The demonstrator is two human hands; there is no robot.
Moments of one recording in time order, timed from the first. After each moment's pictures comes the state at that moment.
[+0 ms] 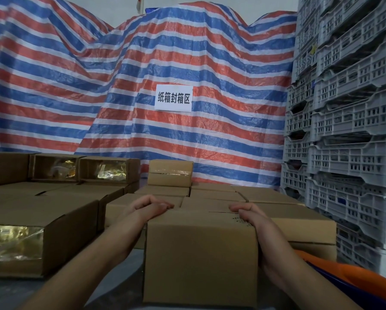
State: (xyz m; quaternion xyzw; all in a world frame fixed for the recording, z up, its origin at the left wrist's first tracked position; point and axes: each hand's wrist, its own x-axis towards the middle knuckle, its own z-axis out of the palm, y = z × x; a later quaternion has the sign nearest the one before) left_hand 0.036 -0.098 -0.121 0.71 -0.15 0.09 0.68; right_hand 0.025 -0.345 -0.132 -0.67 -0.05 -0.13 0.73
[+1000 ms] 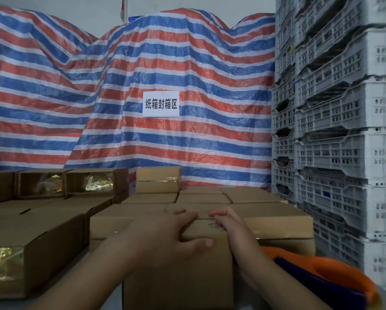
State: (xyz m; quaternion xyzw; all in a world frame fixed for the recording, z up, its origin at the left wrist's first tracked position) left_hand 0.012 -0.168 -0.083 0.97 -0.24 0.09 0.02; right_hand 0.026 -0.343 -0.134 -0.68 -0.04 -0.13 0.72
